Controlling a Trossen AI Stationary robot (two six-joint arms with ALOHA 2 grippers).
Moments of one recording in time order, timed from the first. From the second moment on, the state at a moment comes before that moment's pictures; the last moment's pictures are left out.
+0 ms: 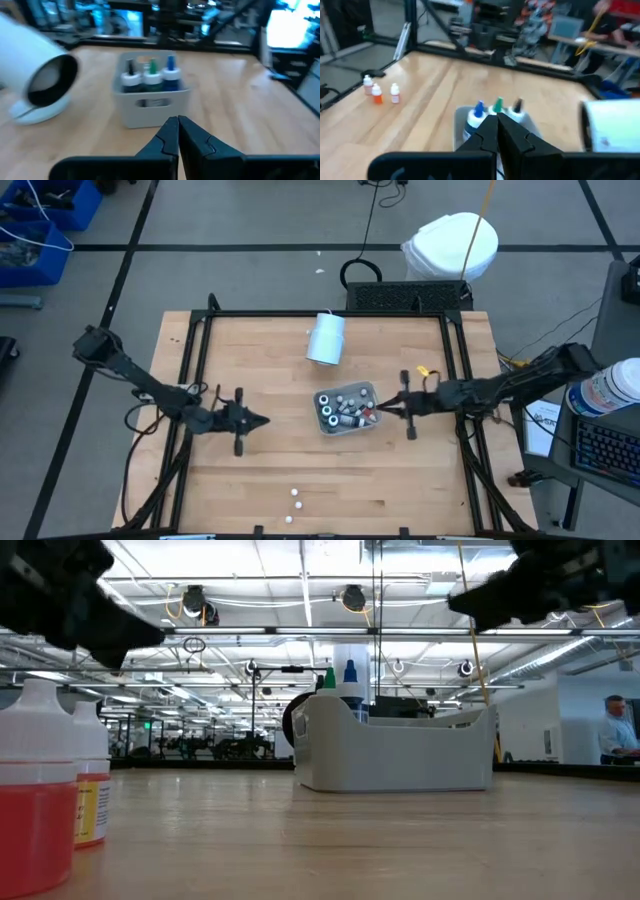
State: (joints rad) left arm -0.57 1.00 0.18 0.58 -0.62 -0.21; right arm 0.24 0.86 0.27 0.44 0.18 -0.12
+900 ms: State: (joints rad) left arm -0.57 1.00 0.11 0.55 -0.63 -0.27; right arm 0.43 2.06 1.26 0.51 -0.15 -0.29
